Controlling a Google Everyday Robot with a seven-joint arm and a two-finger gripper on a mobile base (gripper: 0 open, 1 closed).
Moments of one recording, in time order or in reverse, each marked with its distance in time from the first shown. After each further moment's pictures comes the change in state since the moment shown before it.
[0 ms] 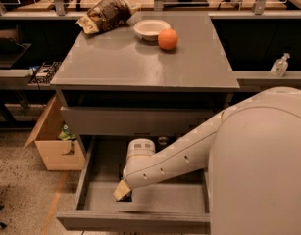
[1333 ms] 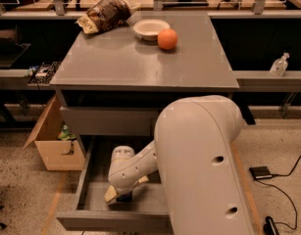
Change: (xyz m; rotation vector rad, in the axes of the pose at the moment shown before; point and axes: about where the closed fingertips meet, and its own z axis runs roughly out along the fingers) arm 0.003 0.038 0.102 -0.007 0.179 0.297
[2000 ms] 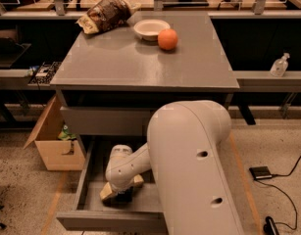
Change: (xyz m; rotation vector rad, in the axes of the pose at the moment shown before) arm -0.018 0.014 0.027 -0.052 0.012 0.062
